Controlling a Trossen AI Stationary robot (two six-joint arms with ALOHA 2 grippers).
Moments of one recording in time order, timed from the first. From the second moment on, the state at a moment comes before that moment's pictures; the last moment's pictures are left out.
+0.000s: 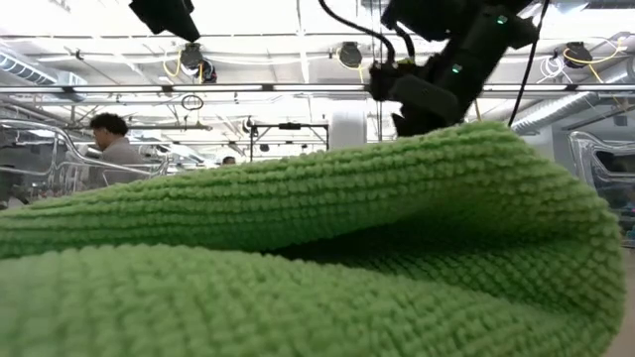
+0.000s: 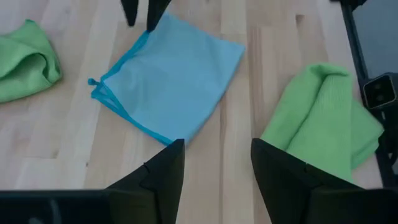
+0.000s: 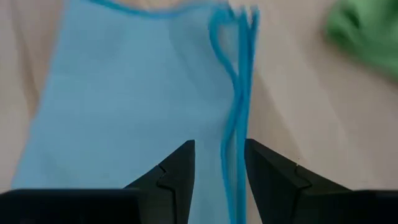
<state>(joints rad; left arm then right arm) -0.42 1.32 1.13 -0.70 -0.24 -0.39 0.14 1.63 0.92 -0.33 0.26 0.47</state>
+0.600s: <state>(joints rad) -0.42 1.32 1.12 -0.71 -0.24 -0.41 0.07 1.62 0.92 -0.55 0.05 0.88</state>
